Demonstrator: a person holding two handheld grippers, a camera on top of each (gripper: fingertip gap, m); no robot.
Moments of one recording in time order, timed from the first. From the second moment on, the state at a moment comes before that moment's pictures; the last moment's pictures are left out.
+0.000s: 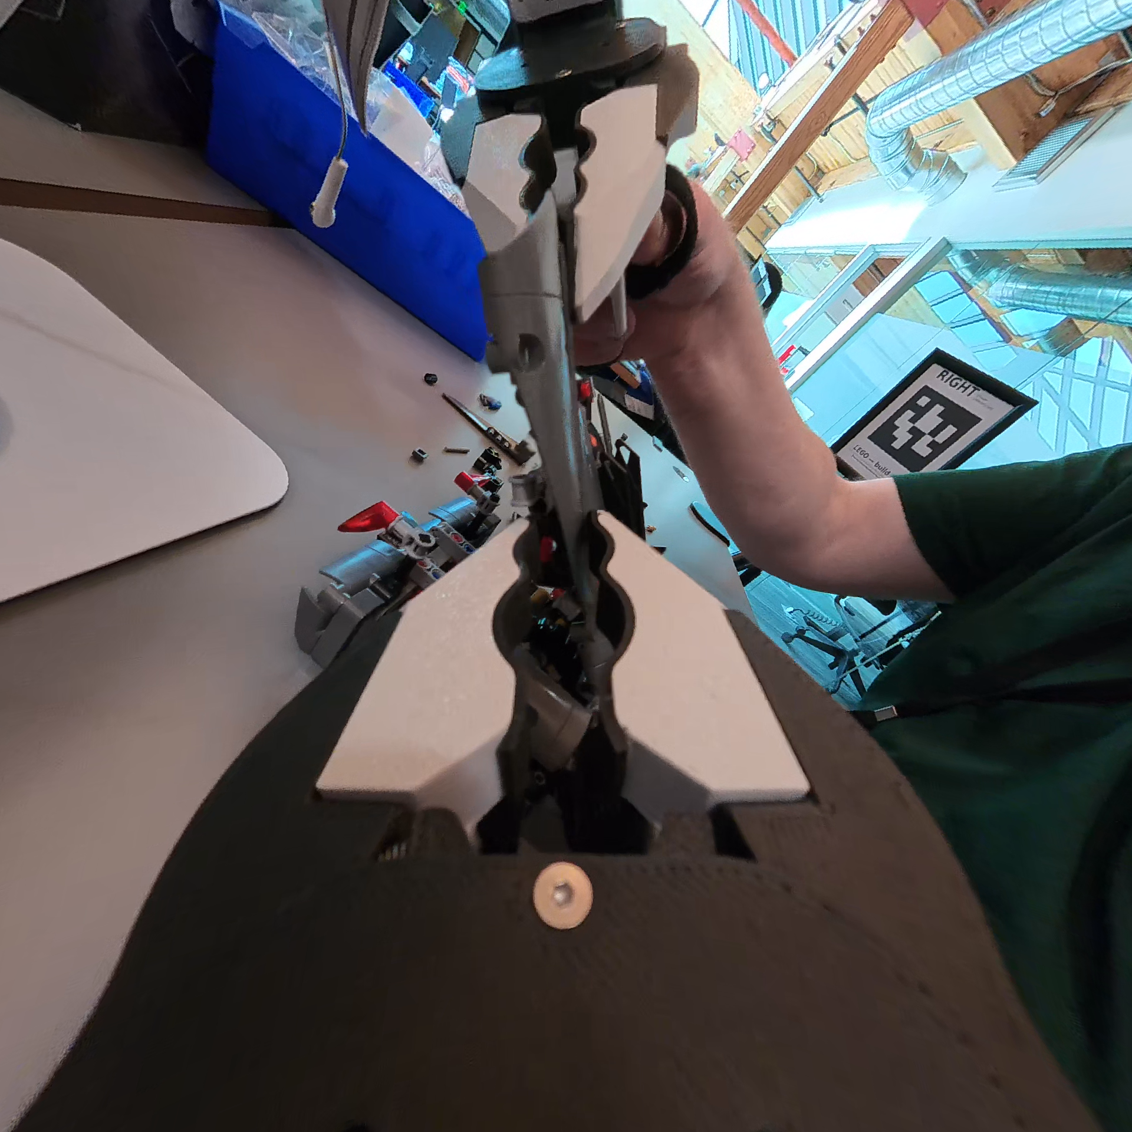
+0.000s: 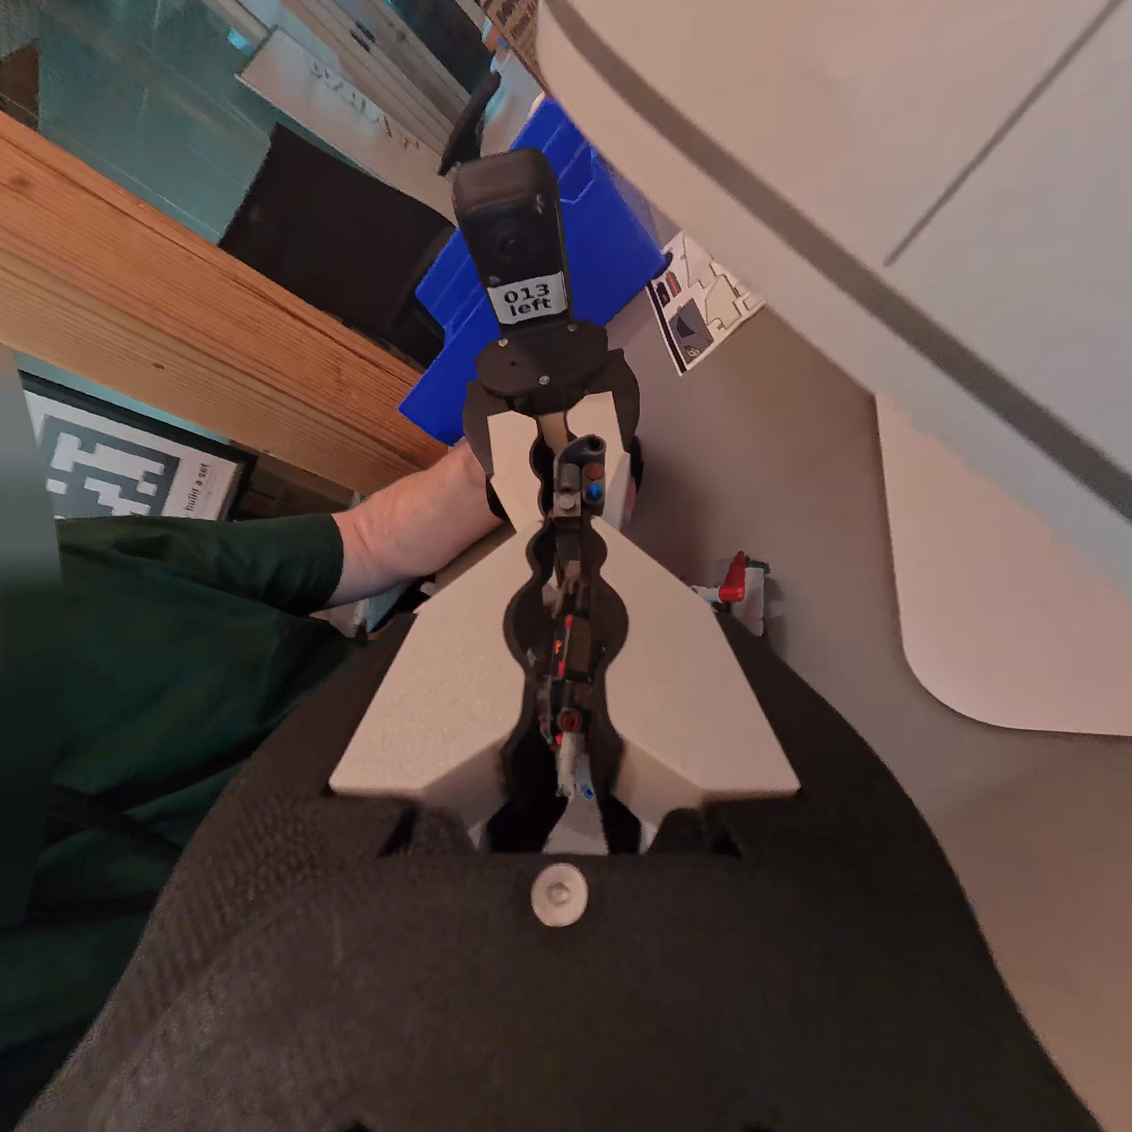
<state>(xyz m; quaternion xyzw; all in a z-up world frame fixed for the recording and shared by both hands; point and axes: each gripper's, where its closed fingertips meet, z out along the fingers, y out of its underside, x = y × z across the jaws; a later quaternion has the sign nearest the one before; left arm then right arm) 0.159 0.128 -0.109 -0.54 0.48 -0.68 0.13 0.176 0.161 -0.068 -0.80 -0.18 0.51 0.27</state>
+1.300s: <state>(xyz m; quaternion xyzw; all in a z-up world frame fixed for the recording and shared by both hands) 0.135 0.147 -0.053 -0.41 0.63 -0.07 0.66 0.166 0.123 -0.016 -0.70 -0.53 0.05 0.47</state>
